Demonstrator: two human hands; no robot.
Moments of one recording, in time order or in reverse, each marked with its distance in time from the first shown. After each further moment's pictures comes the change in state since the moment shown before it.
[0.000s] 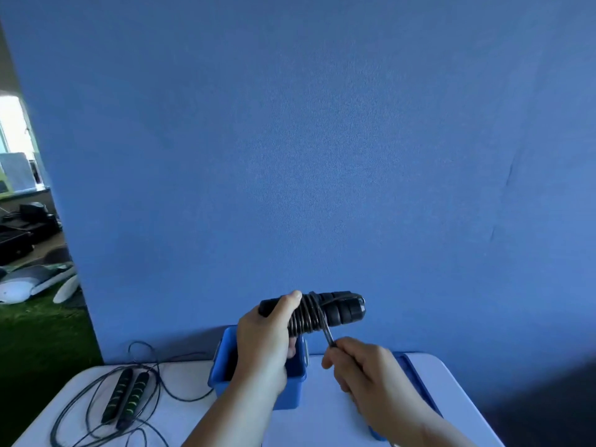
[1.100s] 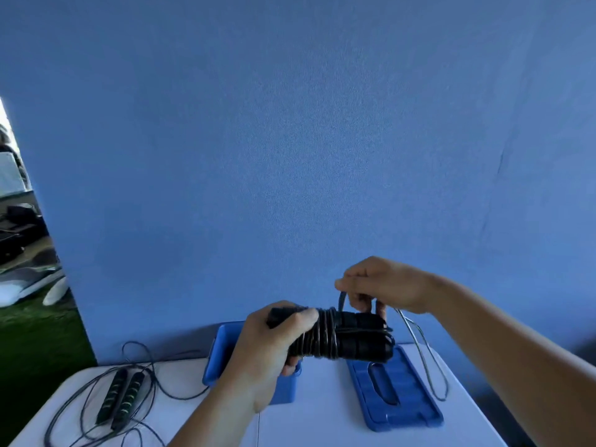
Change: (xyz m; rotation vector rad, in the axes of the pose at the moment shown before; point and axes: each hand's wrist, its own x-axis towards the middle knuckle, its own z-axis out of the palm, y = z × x) left_hand -0.017 0.002 -0.012 0.233 -0.447 0.099; right_hand 0.093 -0.022 -0.095 -0.081 -0.403 0.122
